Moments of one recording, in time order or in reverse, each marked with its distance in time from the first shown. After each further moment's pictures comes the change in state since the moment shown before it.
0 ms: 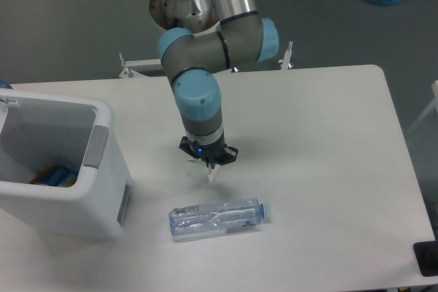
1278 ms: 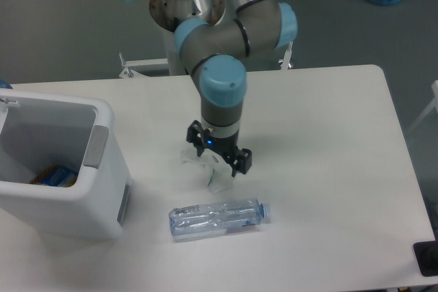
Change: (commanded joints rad) arm -0.004 -0.021 -0.047 0.017 -0.055 0.096
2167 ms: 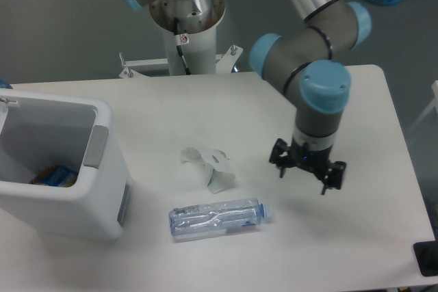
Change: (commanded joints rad) arm 0.173 -0.129 0.220 -0.006 -0.012 0.315
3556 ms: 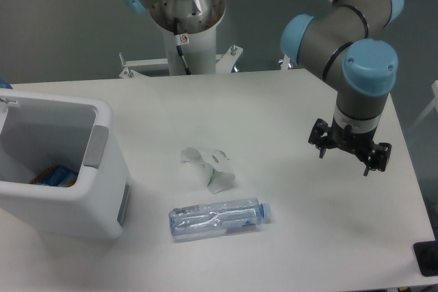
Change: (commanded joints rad) arm 0.147 -0.037 0.211 -0.144 0.095 0.179
